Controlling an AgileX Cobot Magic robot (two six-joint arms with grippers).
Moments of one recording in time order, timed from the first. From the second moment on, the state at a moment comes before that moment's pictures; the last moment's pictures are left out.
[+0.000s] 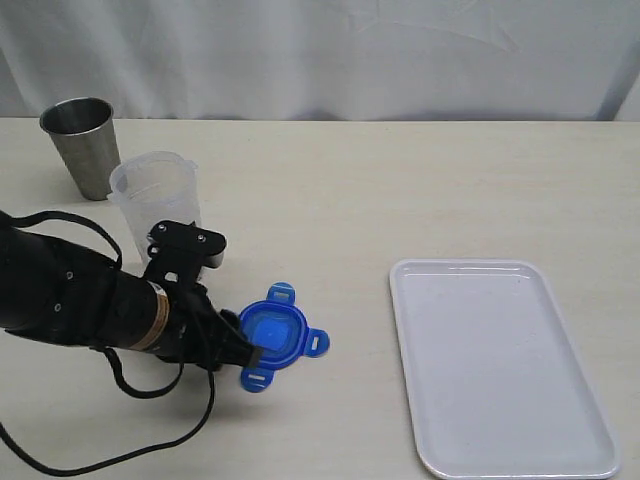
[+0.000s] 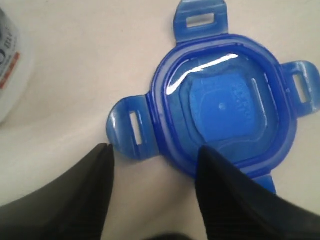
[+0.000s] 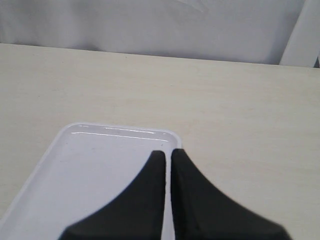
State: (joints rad) left arm -0.59 1.84 -0.69 1.25 -0.06 -1.41; right arm 0.06 0.01 0.00 -0.06 0.34 -0.01
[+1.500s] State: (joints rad) left arm -0.59 1.85 -0.76 1.36 -0.19 -1.38; right arm 0.06 0.01 0.00 -0.05 0.34 -0.01
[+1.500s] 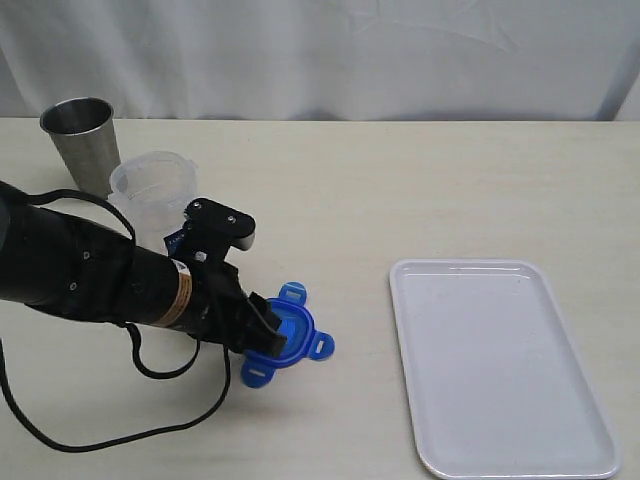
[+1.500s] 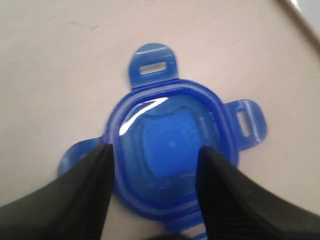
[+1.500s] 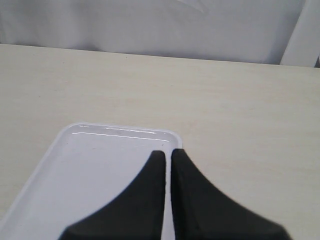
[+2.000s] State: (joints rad) left arm -0.59 1.85 -0.74 1.48 -0.30 -1.30; right arm 0.06 0.01 0.00 -0.05 0.34 -0.01
